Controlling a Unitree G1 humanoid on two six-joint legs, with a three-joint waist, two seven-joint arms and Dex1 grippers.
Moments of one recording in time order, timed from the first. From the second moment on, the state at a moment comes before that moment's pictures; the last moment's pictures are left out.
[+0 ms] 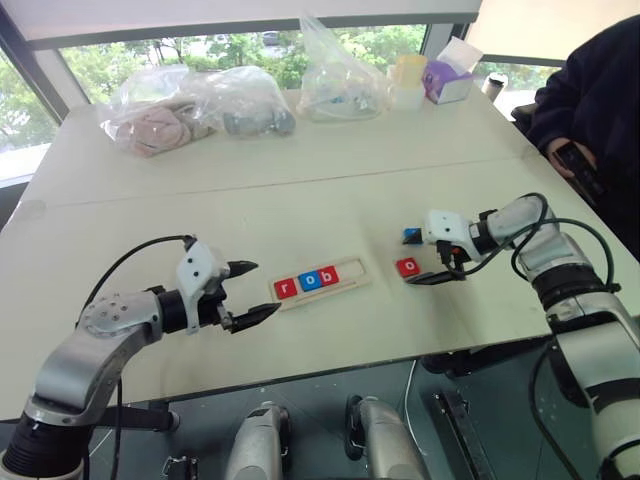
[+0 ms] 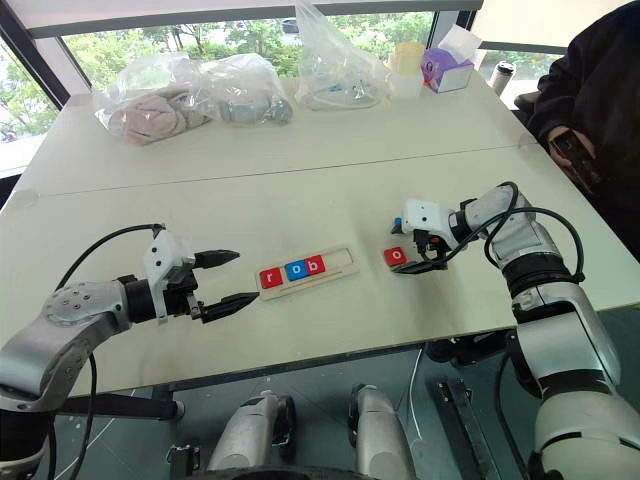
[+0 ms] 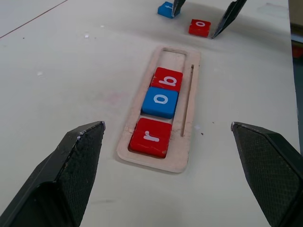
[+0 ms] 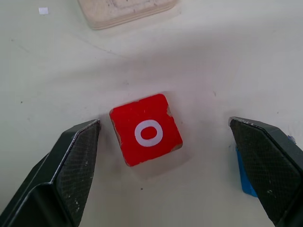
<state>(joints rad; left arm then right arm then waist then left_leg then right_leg) -0.08 0.73 0.07 -0.46 -0.50 0.55 -0.83 -0.92 -0.71 0.32 0.88 -0.07 -0.22 1.40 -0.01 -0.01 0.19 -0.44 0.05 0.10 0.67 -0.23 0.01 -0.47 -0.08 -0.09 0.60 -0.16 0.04</state>
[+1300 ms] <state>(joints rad) -0.05 0.74 0.07 -0.48 -0.50 0.53 -0.80 -0.98 -0.49 0.34 0.80 -0.10 -0.21 1.47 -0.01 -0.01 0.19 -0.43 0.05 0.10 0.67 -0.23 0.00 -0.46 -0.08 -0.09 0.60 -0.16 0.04</state>
